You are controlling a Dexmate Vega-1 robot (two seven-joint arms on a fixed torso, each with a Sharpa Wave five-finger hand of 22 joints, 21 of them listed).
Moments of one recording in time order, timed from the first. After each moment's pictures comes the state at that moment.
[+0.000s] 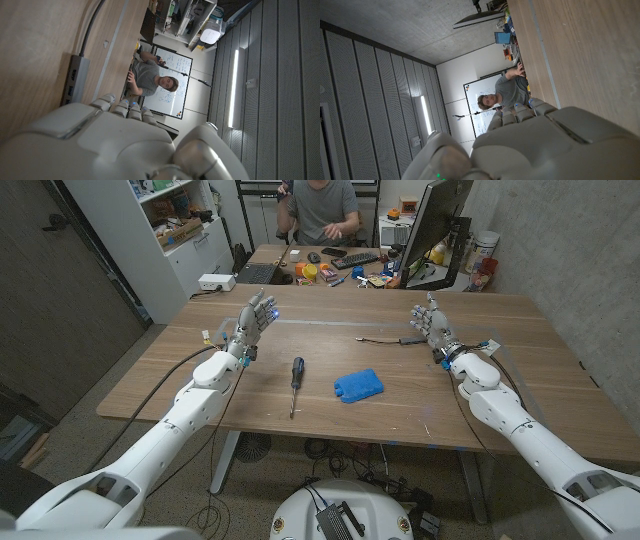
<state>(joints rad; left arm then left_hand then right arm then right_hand) 0.82 0.51 0.33 -1.39 -0.64 -0.15 -0.01 0.16 -0.05 0.42 -0.10 0.21 0.23 -0.03 0.19 0.18 0.27 -0.09 0.20 0.18 0.21 -0.04 0.18 0.18 0.26 -0.04 0.20 0.18 -0.80 -0.50 -0.31 -1.27 0.58 0.24 0.09 0.06 0.08 -0.03 0.07 0.25 0.05 0.12 0.18 0.18 0.12 0.10 0.21 0.18 -0.01 0.02 0.17 0.18 0.06 0.00 0.22 0.18</state>
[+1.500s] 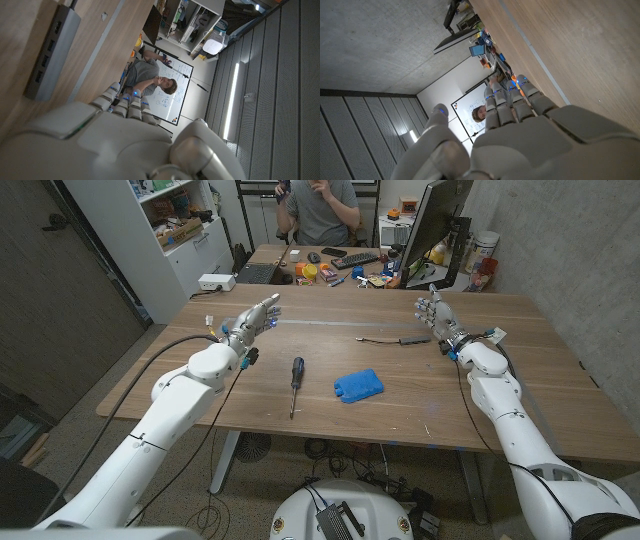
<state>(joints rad) 1.06 0.55 0.16 -2.03 -0.24 0.50 0.16 0.19 -0.06 0.41 -0.13 0.21 0.34 -0.01 0.23 0.19 0.41 -0.08 0.23 0.19 0.30 -0.04 0.20 0.18 0.31 -0.04 0.20 0.18 -0.77 -0.23 0.06 -1.21 0.17 0.17 0.35 0.06 0.08 -0.03 0.07 0.25 0.04 0.12 0.18 0.18 0.12 0.10 0.21 0.18 -0.01 0.02 0.18 0.18 0.06 0.00 0.22 0.18</state>
